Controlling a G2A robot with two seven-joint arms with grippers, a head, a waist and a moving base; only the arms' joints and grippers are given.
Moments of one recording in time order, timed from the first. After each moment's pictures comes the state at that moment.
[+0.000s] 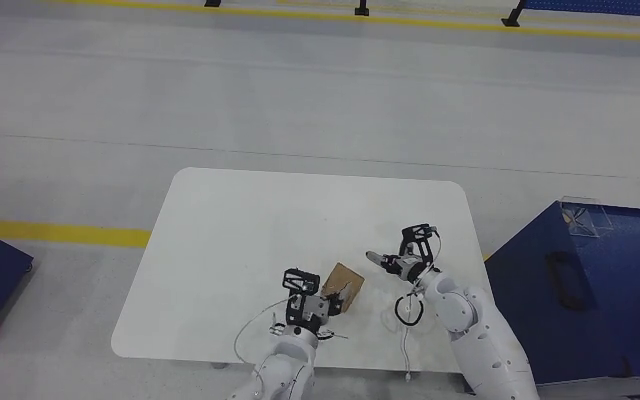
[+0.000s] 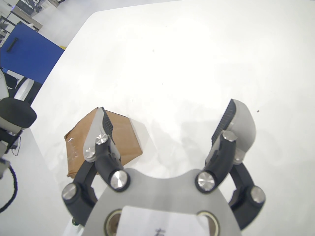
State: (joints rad) left arm 1.31 -1.42 -0.83 -1.50 1.33 0.25 -0.02; right arm -1.15 -1.25 1.37 -1.23 -0.87 -0.37 0.37
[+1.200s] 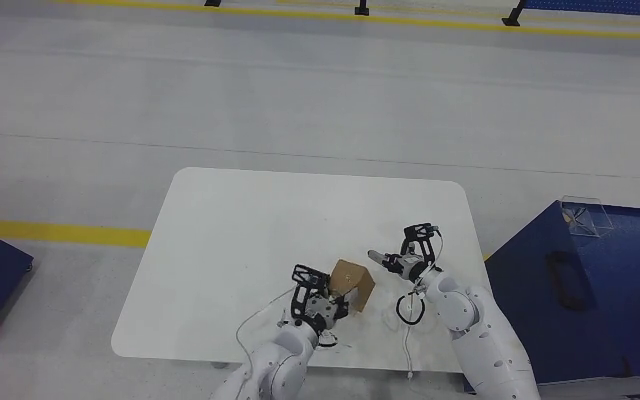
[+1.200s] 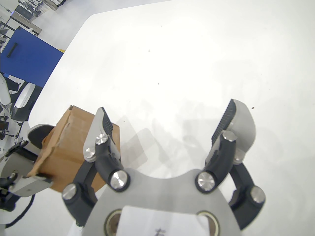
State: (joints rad) left arm 1.30 -1.46 -0.95 -1.47 0.91 0.00 -0.20; right arm -1.15 -1.25 1.37 -1.23 -0.87 -0.37 0.37
